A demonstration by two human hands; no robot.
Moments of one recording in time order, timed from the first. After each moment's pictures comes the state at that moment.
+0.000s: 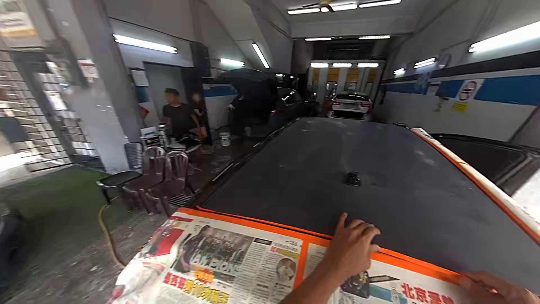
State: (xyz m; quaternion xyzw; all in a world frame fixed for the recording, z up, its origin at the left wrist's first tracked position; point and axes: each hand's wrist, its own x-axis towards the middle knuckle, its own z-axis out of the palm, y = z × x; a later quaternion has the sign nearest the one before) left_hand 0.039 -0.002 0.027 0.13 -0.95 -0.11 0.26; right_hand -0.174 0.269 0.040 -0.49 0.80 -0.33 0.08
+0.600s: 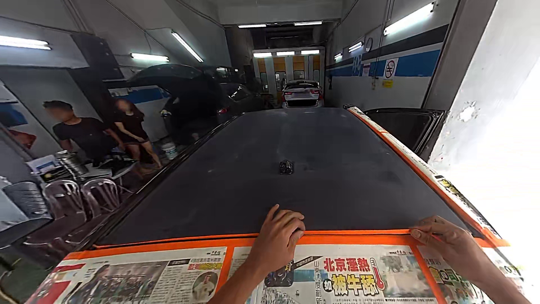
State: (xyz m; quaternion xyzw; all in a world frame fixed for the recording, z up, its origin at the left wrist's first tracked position) left_hand 0.043 -0.008 0.017 0.07 -0.95 -0.05 0.28; right_hand -0.256 0.328 0.010 -0.44 0.77 -0.46 -0.04
